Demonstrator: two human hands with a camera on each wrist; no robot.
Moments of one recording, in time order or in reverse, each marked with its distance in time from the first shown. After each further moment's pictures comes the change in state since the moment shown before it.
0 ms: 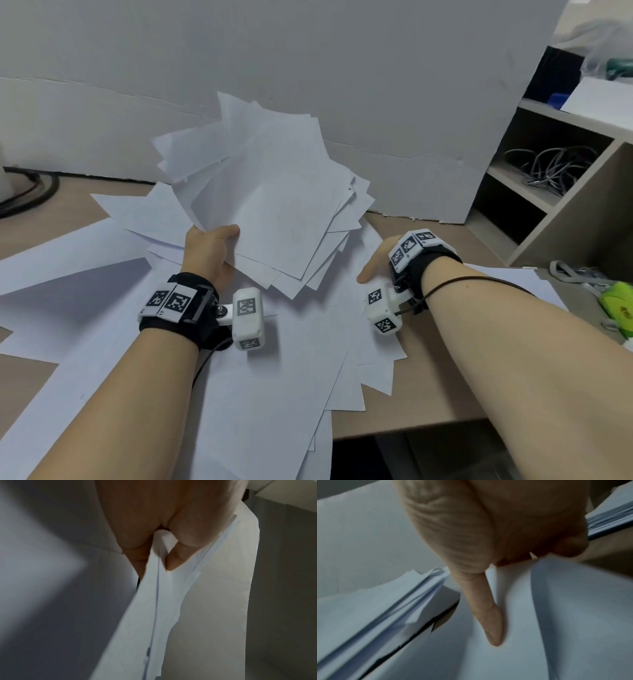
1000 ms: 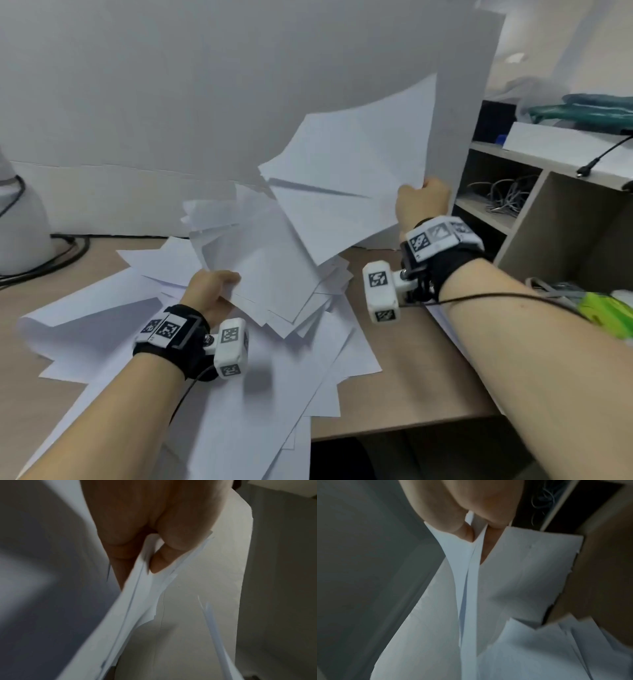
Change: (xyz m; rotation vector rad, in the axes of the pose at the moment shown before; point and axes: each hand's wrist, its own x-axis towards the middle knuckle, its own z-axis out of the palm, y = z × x) left_hand -0.049 0.028 0.008 0.186 -0.086 -0.147; right_hand -0.070 0.007 -0.076 1.132 0.901 -0.297
